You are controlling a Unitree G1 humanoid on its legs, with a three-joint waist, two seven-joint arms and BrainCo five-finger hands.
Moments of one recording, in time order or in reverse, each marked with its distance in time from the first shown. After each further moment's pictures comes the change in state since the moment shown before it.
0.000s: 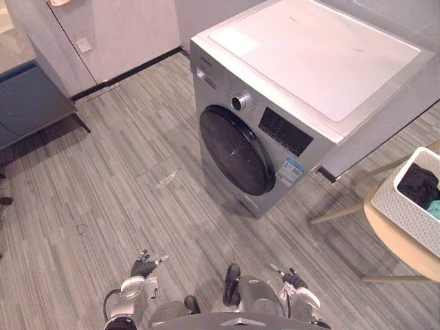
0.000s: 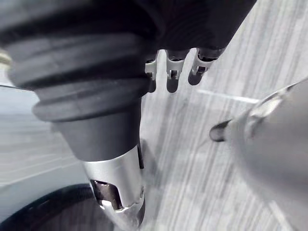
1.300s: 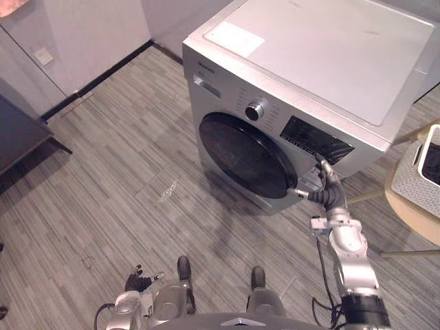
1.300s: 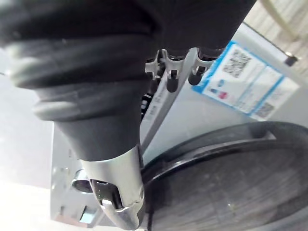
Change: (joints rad) left arm 0.072 0.029 0.002 0.014 0.134 -0.001 0.027; right arm -0.028 -0.298 0.188 -0.885 -0.394 -0.068 0.039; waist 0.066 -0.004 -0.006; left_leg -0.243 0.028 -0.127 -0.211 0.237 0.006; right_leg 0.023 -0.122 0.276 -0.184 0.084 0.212
